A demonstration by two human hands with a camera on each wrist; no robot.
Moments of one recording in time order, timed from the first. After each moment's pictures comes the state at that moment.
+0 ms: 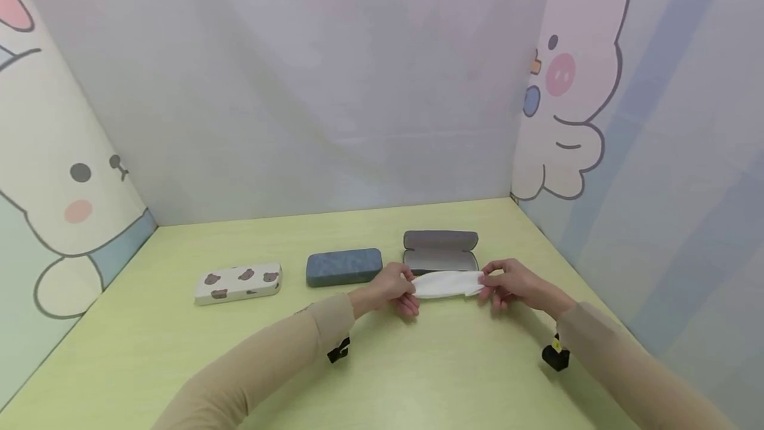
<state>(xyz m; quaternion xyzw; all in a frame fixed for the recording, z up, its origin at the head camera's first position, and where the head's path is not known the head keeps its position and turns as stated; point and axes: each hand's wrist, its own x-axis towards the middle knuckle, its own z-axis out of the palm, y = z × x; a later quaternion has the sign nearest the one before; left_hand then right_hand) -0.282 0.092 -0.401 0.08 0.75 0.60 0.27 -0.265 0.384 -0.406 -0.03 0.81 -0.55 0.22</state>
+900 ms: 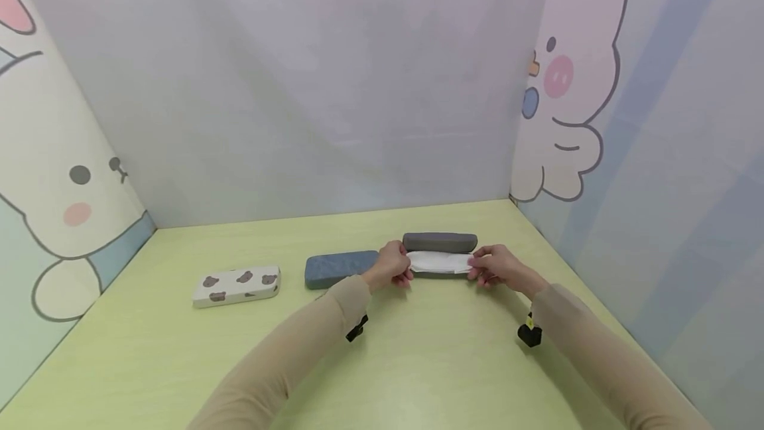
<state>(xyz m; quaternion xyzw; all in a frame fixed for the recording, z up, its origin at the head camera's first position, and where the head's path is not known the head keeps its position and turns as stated) -0.328 0.111 -0.401 0.03 0.81 0.56 0.17 -0.309 0.372 -0.409 0.02 0.81 -0.55 0.18</state>
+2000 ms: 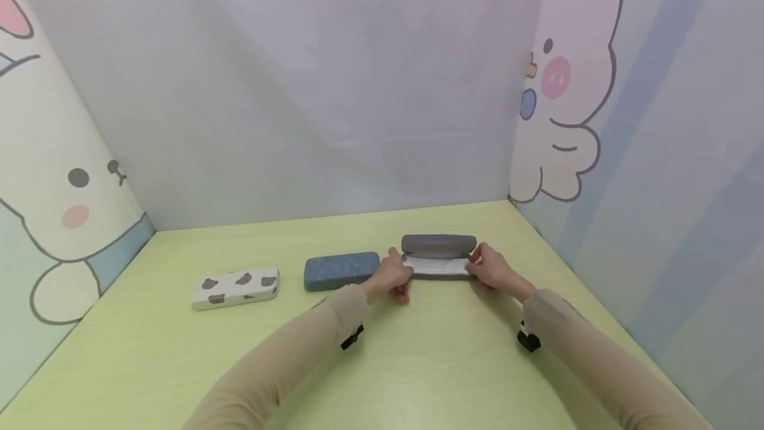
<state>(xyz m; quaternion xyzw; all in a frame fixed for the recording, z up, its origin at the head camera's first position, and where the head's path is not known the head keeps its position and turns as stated) -0.315 0.107 -0.411 0.05 0.83 0.52 0.19 -0.305 0.357 -0.420 -0.02 0.93 -0.37 0.04</state>
